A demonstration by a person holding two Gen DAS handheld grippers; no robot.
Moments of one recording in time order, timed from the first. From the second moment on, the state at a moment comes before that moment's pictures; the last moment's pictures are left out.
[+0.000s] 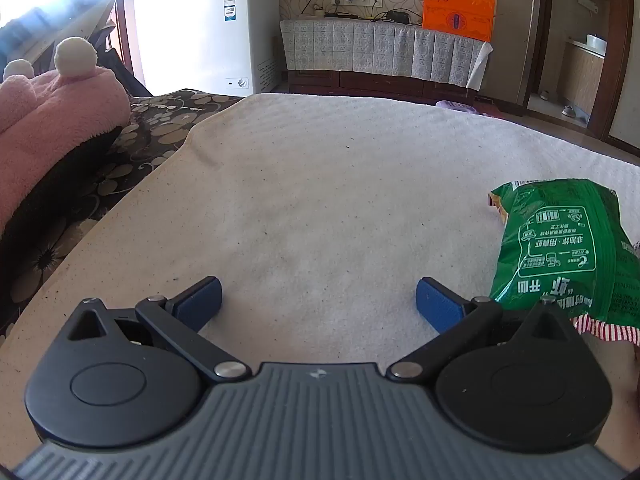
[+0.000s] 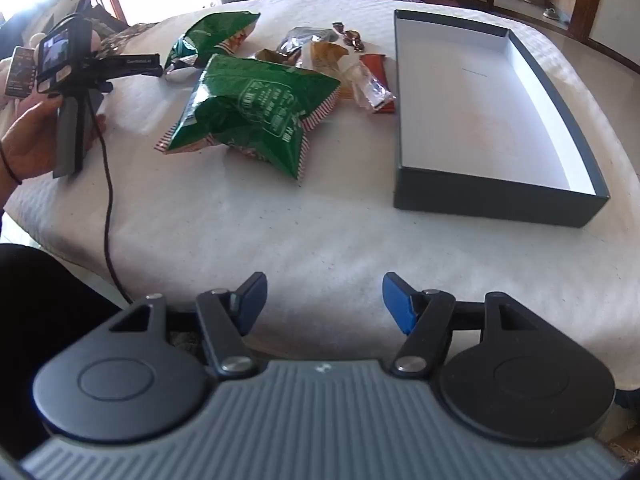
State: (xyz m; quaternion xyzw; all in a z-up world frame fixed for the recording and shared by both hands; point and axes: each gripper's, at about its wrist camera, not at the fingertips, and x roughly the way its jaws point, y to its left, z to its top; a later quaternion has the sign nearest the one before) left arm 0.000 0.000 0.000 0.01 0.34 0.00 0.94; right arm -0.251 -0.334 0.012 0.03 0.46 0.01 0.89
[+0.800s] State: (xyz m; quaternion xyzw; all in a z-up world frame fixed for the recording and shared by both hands) left arm -0.126 -0.046 0.065 -0.01 0.28 -0.05 0.96; right arm -0.280 -0.288 0.052 0.09 0.30 0.08 0.95
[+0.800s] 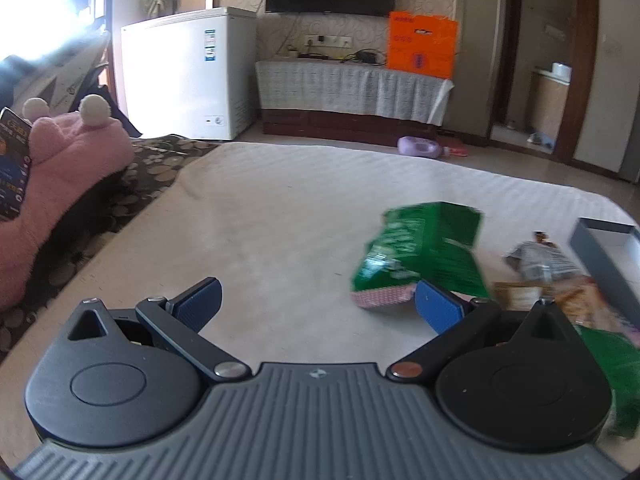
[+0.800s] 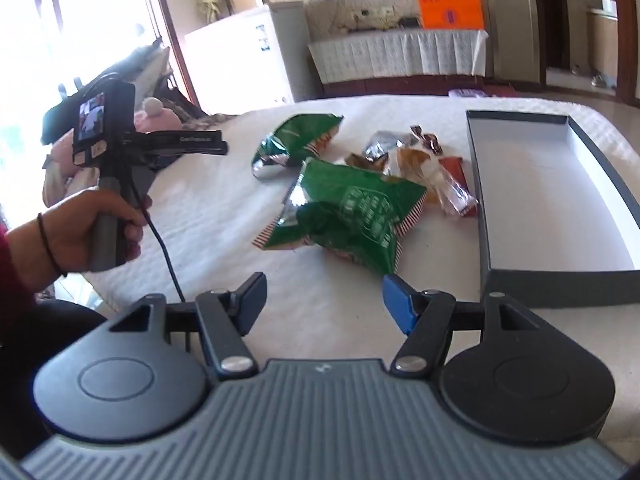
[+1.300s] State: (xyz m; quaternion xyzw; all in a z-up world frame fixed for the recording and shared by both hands) left arm -0.148 -0.097 0.050 0.01 0.30 -0.06 0.95; right arm -0.242 -0.326 0.046 0.16 0.27 0.03 0.95
